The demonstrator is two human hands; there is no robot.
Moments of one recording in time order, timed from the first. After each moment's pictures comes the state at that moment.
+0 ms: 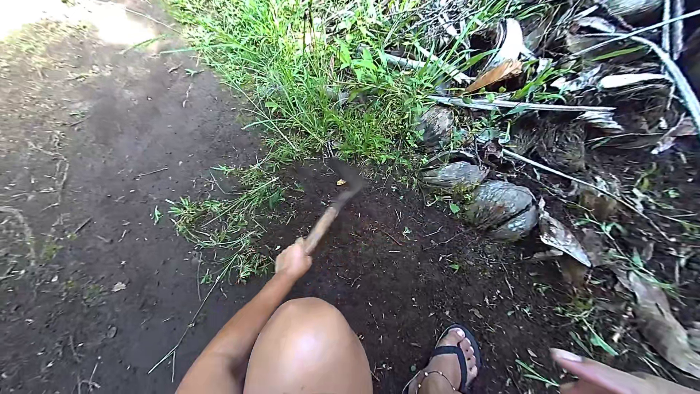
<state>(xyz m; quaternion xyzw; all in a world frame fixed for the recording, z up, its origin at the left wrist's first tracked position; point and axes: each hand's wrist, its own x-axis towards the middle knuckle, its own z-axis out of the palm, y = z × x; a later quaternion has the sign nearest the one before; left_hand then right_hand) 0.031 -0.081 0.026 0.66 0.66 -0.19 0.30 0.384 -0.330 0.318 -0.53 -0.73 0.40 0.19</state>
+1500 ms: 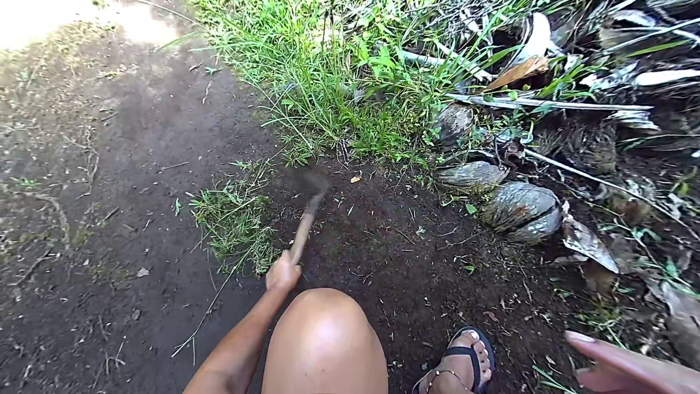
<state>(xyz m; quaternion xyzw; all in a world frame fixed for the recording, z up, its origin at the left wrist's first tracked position) -0.036 -0.117 0.016 0.55 0.76 -0.14 0.31 0.383 -0.325 0.312 -0.54 -0.72 0.40 0.18</state>
